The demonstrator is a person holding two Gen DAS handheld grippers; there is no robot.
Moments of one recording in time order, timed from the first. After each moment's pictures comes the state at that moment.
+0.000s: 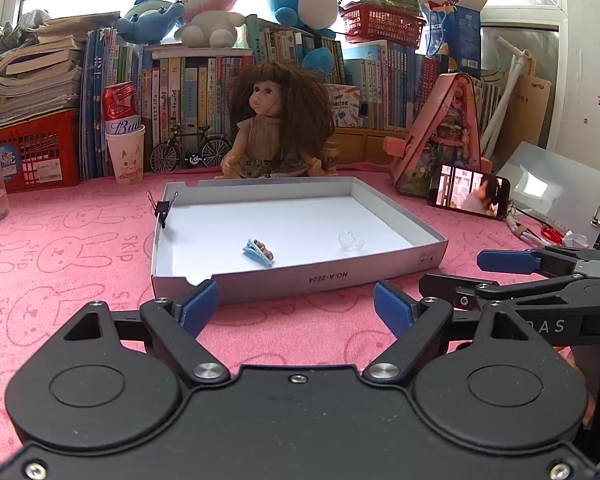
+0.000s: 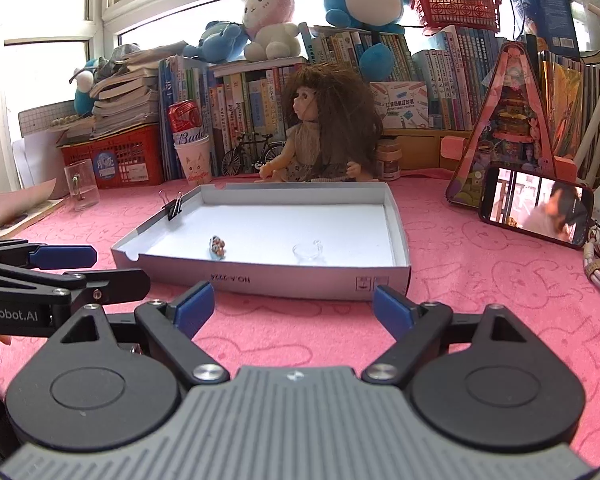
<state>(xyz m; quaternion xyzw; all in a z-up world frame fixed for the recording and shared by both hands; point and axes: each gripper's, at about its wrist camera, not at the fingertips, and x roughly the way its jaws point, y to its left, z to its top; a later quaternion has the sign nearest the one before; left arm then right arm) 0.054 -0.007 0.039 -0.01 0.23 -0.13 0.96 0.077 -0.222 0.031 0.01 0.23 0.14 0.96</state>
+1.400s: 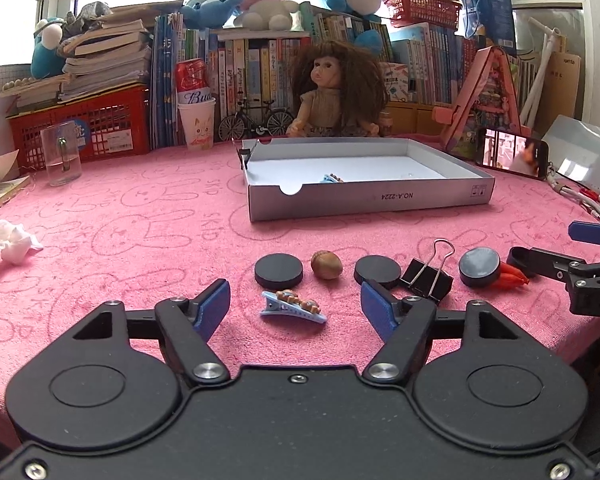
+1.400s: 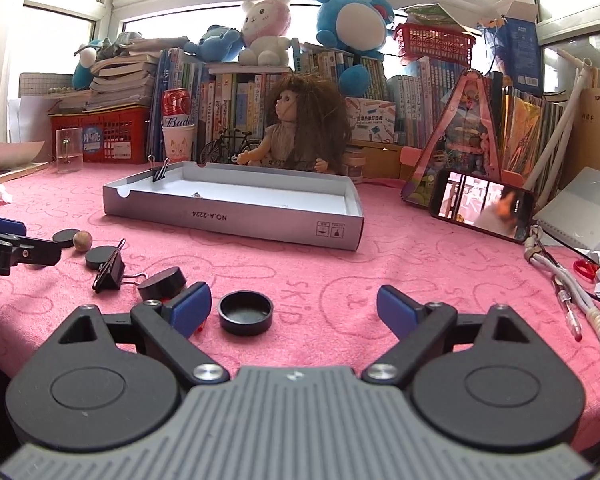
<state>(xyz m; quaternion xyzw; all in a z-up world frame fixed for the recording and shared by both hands) -0.013 0.040 -0.006 0.01 0.24 -0.06 0.97 0.006 -0.228 -0.007 -0.06 0.18 0.09 0.98</state>
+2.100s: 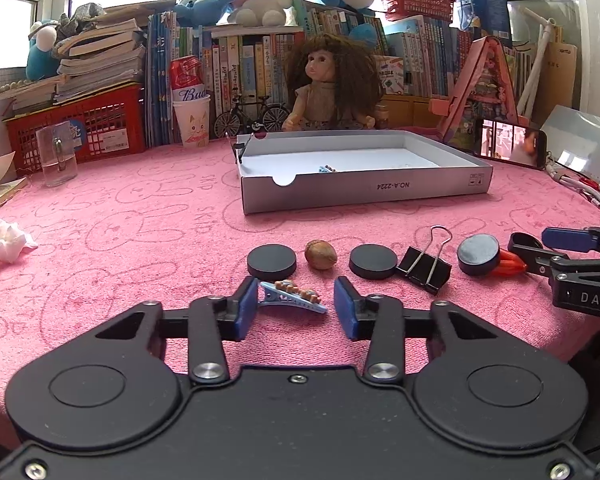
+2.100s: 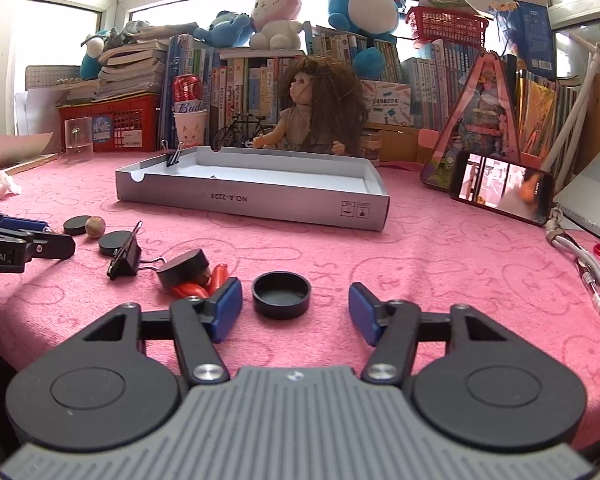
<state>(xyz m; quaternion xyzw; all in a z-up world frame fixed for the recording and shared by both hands) -0.011 0.033 -0.012 0.03 0.24 -0.06 0.97 0.010 -0.217 -0.017 -0.05 0.20 0.11 0.97</state>
